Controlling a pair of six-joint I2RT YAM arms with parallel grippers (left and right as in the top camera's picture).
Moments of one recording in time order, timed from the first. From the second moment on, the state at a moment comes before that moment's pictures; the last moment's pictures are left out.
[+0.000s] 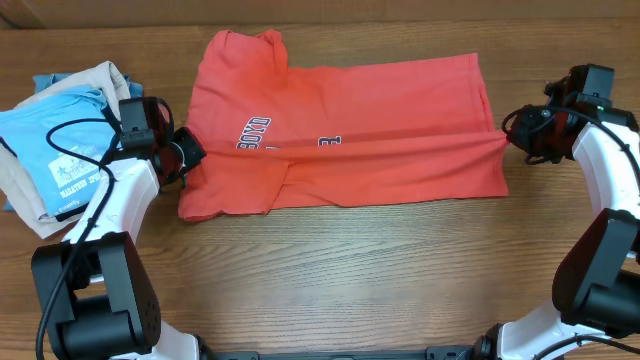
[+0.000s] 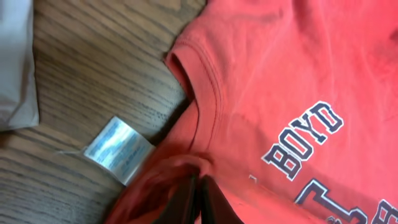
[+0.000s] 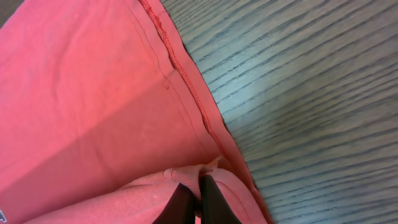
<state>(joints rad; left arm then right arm) 0.16 1.72 1.07 -0.40 0.15 -0.47 -0.30 1.81 1.36 -0.73 -0.20 0.23</state>
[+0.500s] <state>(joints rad) 0.16 1.72 1.07 -0.39 0.14 -0.47 -0.25 1.81 1.36 -0.70 -0.19 0.20</state>
